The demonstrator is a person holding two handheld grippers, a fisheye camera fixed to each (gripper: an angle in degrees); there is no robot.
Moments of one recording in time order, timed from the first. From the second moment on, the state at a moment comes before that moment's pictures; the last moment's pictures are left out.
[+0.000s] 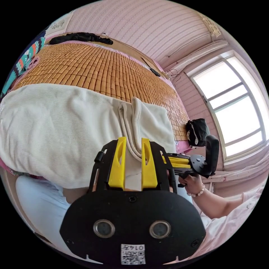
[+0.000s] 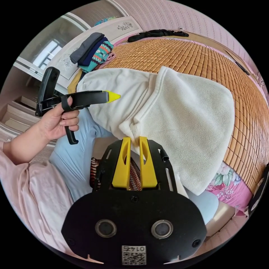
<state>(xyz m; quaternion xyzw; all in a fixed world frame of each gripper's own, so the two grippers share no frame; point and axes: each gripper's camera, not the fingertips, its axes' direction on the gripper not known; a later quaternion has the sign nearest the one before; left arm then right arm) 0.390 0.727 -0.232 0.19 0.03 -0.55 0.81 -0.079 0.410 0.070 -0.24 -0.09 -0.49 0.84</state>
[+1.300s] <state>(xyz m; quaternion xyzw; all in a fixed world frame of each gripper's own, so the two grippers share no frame) 0.371 0.686 -0.190 0.08 -0.01 -0.50 0.86 -0.154 0.603 0.214 -0.18 0.11 -0.59 0.78</state>
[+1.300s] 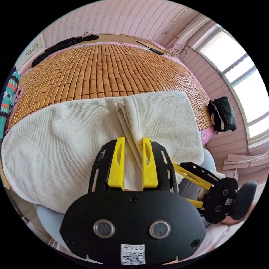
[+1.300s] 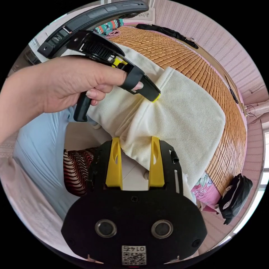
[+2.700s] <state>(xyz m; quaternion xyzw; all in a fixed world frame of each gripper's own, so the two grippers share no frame) 0.465 1.011 -0.325 0.04 -0.20 -0.70 0.69 -0.069 0.468 0.263 -0.35 -0.14 -0.34 0.86</state>
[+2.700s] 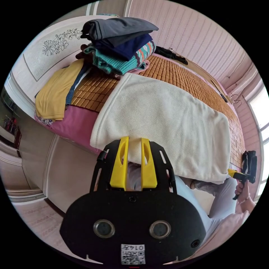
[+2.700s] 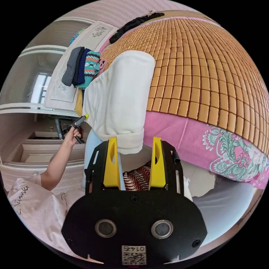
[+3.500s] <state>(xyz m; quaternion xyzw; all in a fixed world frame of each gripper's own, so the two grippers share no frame) 0.385 0.736 -0.260 -0.02 -0.16 -0.47 0.87 0.028 0.415 0.281 -0.40 -0.16 -0.29 0.85</state>
